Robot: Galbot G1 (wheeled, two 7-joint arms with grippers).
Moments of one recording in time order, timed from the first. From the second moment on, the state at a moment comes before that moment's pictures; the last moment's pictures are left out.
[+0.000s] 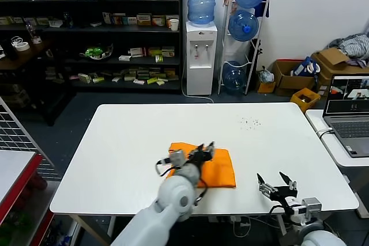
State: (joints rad) left arm 0.89 -1.41 0.13 -1.74 -0.94 0.30 -0.57; right arm -1.55 1.05 0.58 1.94 0.52 -0.26 0.06
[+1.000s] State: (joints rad) left arm 1.63 -1.42 -0.56 -1.83 -0.35 -0.59 0.23; right arm -1.66 1.33 0.79 1.82 0.26 0.38 -0.24
